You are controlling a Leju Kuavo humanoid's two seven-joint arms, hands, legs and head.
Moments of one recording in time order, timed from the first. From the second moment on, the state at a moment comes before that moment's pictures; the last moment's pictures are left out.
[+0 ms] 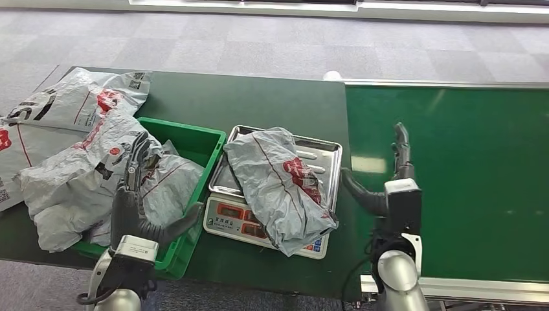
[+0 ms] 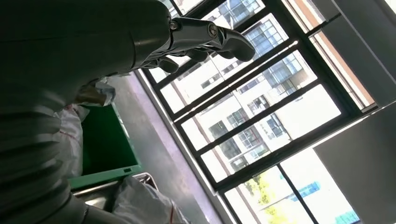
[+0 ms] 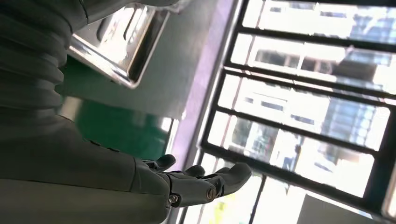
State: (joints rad) left arm 0.03 -0.15 -0.25 -1.84 -0.57 0.12 -0.39; right arm -0.03 0.08 0.12 -1.65 0.42 -0.34 -0.40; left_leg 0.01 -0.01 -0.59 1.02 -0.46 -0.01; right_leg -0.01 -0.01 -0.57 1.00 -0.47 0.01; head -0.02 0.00
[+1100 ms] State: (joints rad) left arm -0.43 -0.23 -0.56 -1.10 -0.82 0.11 0.07; right arm 0.29 -0.06 0.10 -1.86 0.10 -0.63 -0.66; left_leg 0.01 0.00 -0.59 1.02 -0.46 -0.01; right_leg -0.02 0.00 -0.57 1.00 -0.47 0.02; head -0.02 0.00
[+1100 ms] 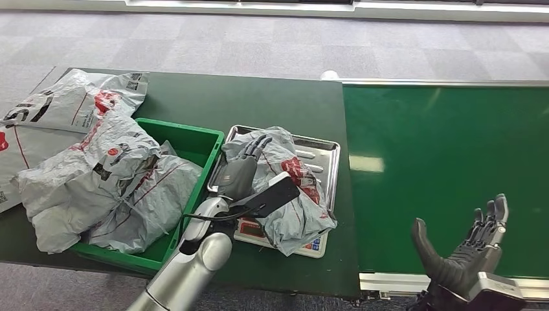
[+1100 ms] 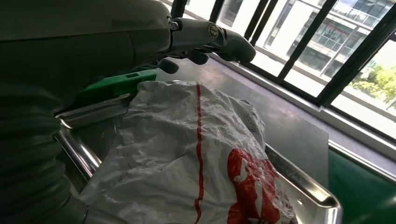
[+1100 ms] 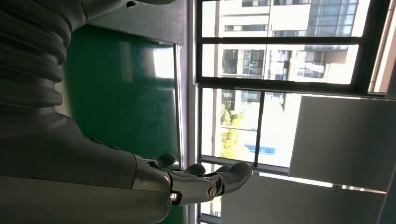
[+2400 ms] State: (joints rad) left arm -0.51 -0.28 -0.47 -1.01 -0.95 -0.01 0.12; right arm 0.16 0.08 0.16 -1.78 0.18 -0.46 -0.59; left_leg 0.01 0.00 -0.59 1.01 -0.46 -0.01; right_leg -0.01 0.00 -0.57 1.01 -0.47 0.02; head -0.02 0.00
